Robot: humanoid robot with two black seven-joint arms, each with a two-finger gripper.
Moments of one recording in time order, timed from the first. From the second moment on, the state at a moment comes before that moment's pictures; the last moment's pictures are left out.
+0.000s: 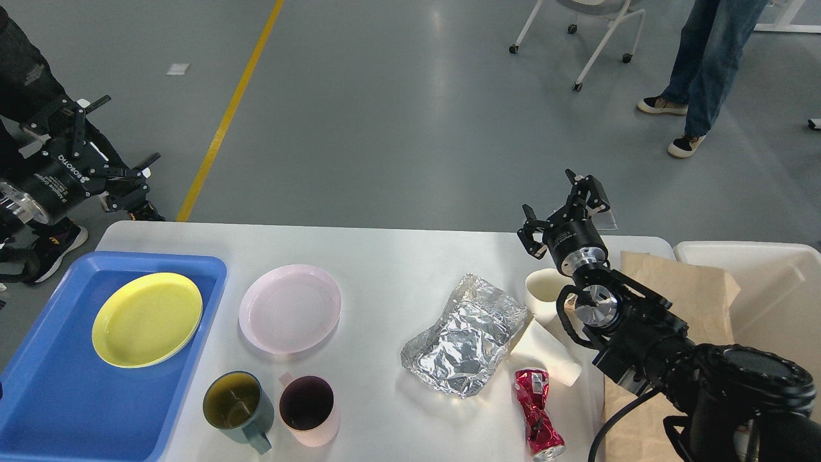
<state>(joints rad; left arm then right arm) -0.91 0.53 -0.91 -0.18 -0.06 -0.96 0.20 0.84 0.07 0.24 0.11 0.49 0.37 0.43</state>
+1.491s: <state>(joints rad) -1.33 0.66 -0.23 -0.17 -0.01 -0.96 0.20 0.84 0.07 0.24 0.11 0.49 0.37 0.43</state>
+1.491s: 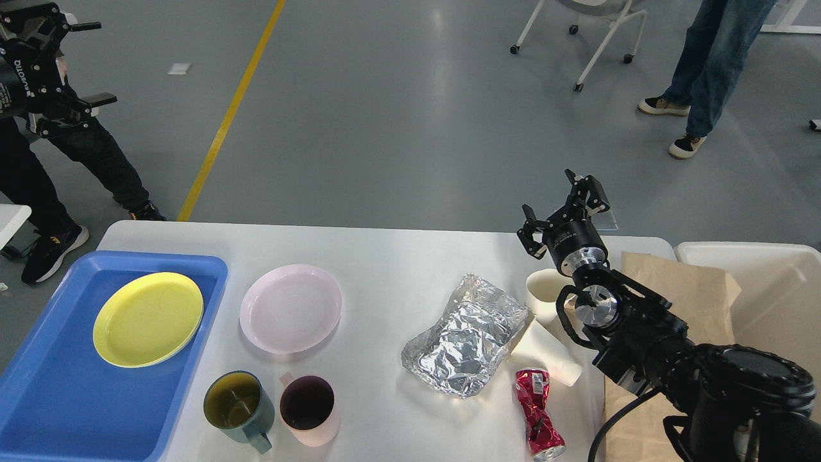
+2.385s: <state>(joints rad) -1.40 0.42 0.15 -0.23 0.20 -0.54 0.20 0.84 0.07 0.24 0.11 0.49 0.37 0.43</state>
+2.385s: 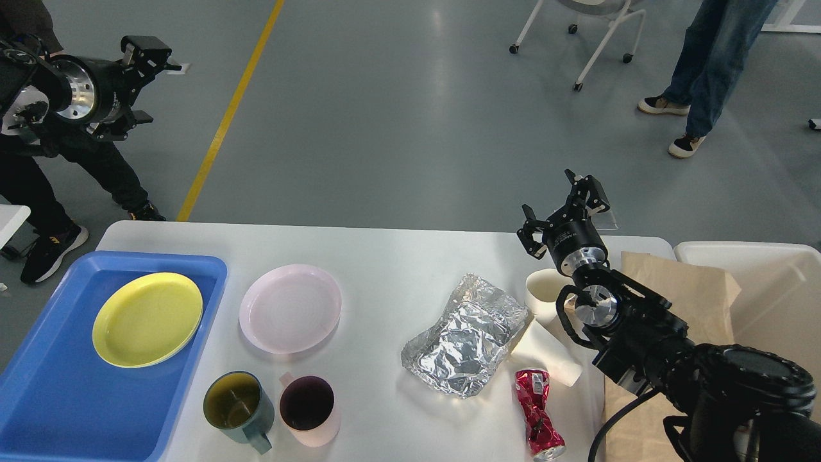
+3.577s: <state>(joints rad) -1.42 0.50 0.22 -0.33 0.19 -0.64 0.20 0.84 0.07 0.24 0.11 0.49 0.37 0.43</state>
